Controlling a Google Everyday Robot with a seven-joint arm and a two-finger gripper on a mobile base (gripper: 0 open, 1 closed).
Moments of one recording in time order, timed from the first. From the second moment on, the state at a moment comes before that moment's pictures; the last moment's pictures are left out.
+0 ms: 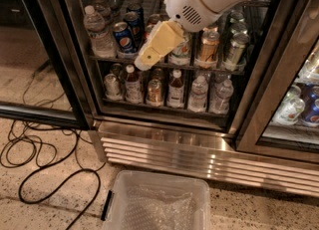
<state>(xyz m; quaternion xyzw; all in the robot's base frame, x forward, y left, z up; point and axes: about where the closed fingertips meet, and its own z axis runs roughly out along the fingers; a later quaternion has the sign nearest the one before) 0.557 -0.006 1.009 -0.56 0.72 0.10 0.39</state>
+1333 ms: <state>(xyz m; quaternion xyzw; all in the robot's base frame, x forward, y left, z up) 0.608 0.040 0.969 -0.49 0.75 0.02 0.45</state>
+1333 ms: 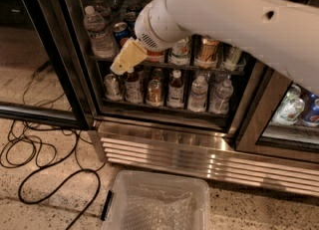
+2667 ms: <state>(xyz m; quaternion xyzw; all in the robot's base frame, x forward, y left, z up) 0.660 0.077 0.966 -0.38 0.76 0.04 0.53</state>
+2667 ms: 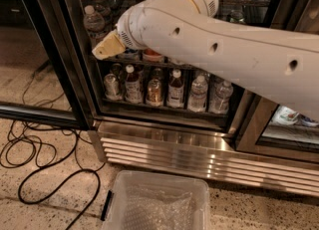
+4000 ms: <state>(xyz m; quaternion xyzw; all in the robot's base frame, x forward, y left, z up) 0.745 0.102 1.034 -0.31 0.69 0.07 0.65</state>
